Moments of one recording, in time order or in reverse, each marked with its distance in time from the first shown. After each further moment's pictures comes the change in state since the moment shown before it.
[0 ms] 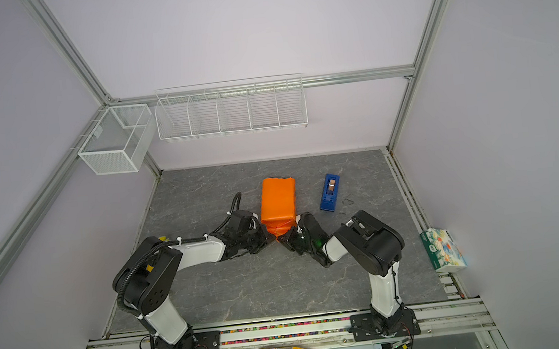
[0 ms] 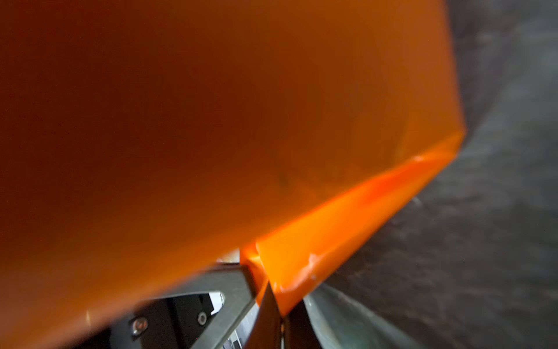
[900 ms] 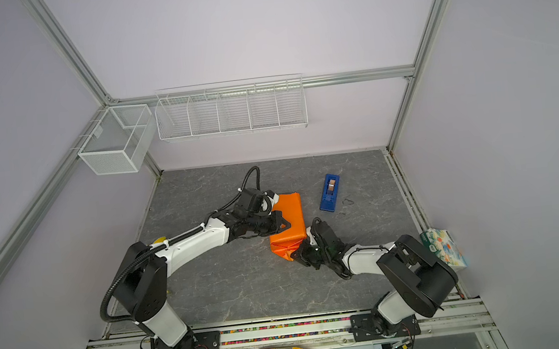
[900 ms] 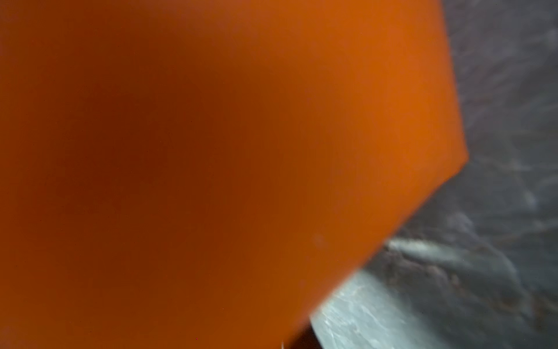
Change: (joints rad) left arm -0.105 -0.011 0.375 -0.427 0.105 0.333; right arm -0.001 -0.422 -0.177 -0.439 -0.072 -0.110
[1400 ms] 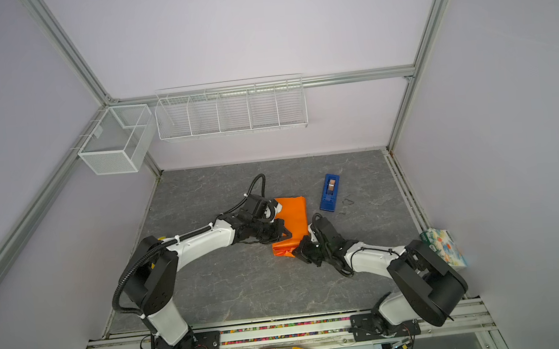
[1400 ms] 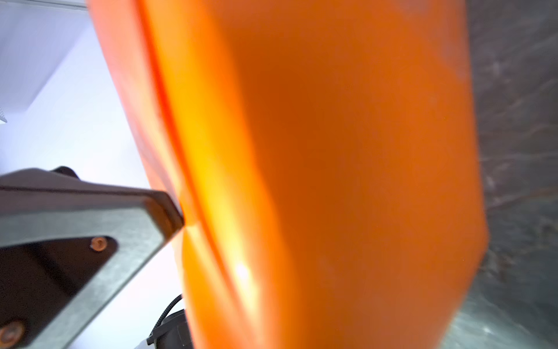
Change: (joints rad) left arm -0.001 0.040 -0.037 0.001 0.032 0.018; right arm -0.012 -0.059 0.064 -0.145 0.029 -0.007
